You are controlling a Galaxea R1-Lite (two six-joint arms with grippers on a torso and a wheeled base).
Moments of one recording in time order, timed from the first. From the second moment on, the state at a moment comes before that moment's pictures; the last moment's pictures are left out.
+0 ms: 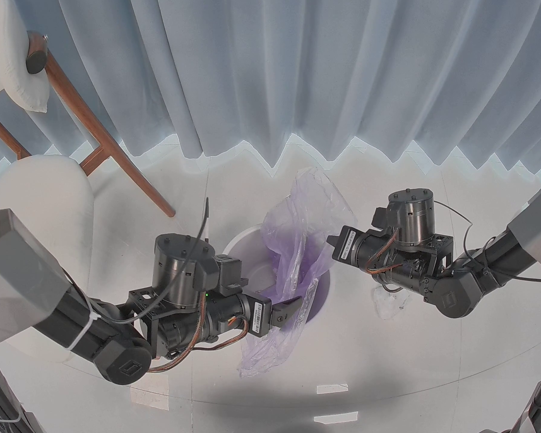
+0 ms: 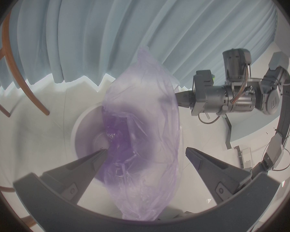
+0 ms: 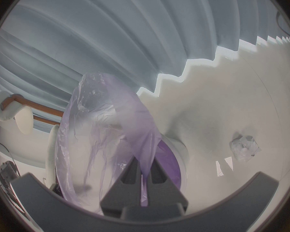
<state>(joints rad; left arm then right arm) -0.68 1.94 -0.70 -0.82 -0.03 -0.19 0.57 2.03 -0.96 -0.69 -0.03 0.61</state>
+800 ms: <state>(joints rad) -0.56 2.04 -0.89 -0.77 -0.03 -0.25 0.45 2.00 -0.96 -0.69 0.12 0.41</state>
